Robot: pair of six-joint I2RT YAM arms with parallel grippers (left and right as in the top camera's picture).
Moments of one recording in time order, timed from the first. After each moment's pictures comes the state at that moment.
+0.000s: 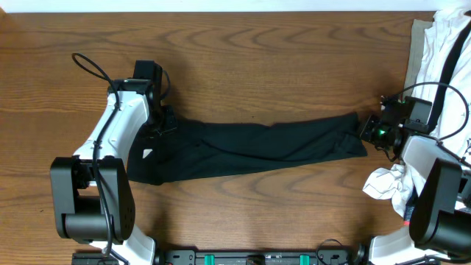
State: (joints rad) left arm -0.05 1.78 1.24 -0.96 -0.01 -0.38; right arm -0.30 1.72 0.77 -0.11 -0.41 0.20
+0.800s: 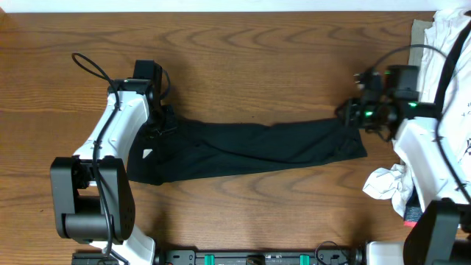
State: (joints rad) left arm -0.05 1.78 1.24 -0.96 -0.01 -0.38; right arm -0.06 1.55 1.06 -0.65 -0.41 0.07
